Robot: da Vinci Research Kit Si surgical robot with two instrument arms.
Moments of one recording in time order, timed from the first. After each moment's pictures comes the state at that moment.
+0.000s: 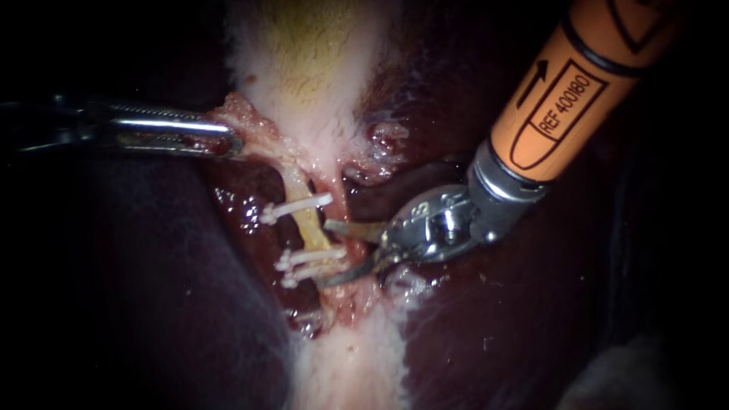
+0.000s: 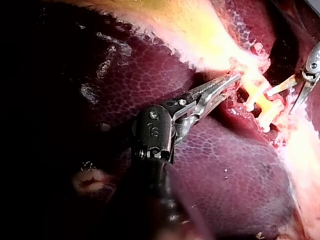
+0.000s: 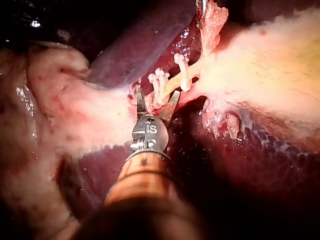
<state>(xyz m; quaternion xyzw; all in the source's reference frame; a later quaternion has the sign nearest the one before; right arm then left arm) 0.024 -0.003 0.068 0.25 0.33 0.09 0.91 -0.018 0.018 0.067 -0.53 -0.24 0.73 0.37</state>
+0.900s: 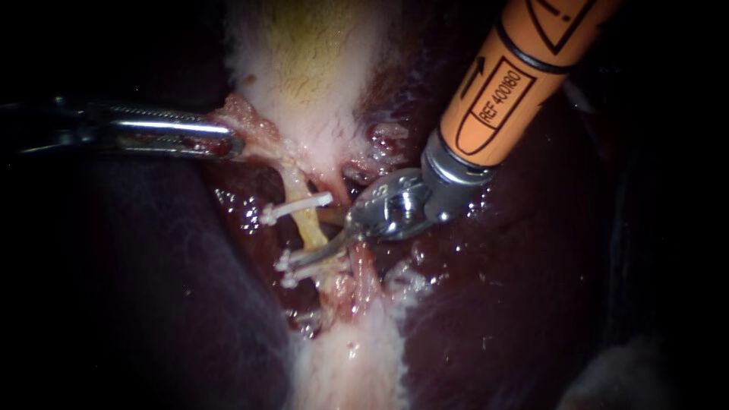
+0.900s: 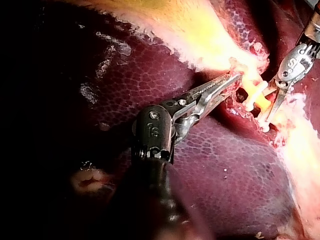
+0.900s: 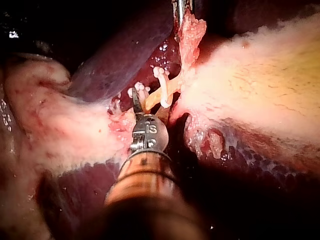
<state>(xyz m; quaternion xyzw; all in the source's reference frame) 0.028 -0.002 0.073 0.28 0.35 0.09 0.89 -0.018 0.018 0.067 -0.53 -0.24 0.73 0.37</state>
